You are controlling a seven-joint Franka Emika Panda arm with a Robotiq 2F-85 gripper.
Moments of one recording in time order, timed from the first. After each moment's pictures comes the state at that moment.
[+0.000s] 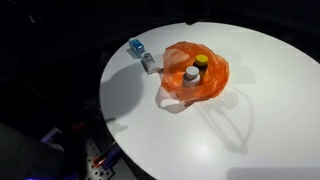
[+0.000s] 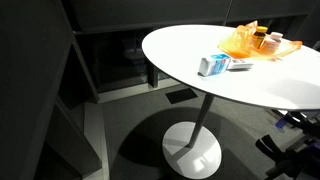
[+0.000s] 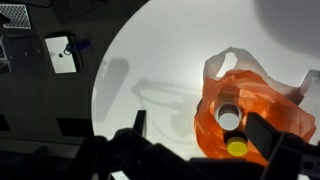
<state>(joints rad) -0.25 -0.52 -0.13 -2.39 -0.29 1.96 0.01</state>
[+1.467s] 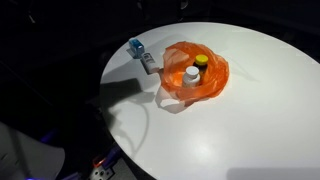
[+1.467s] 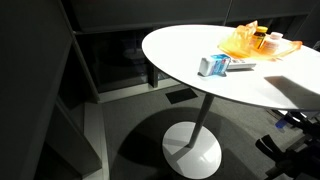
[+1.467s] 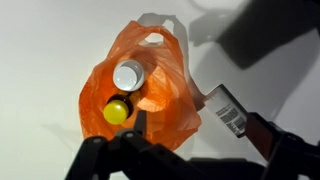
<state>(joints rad) 0.00 -0.23 -0.13 -2.24 -0.11 1.98 -0.48</state>
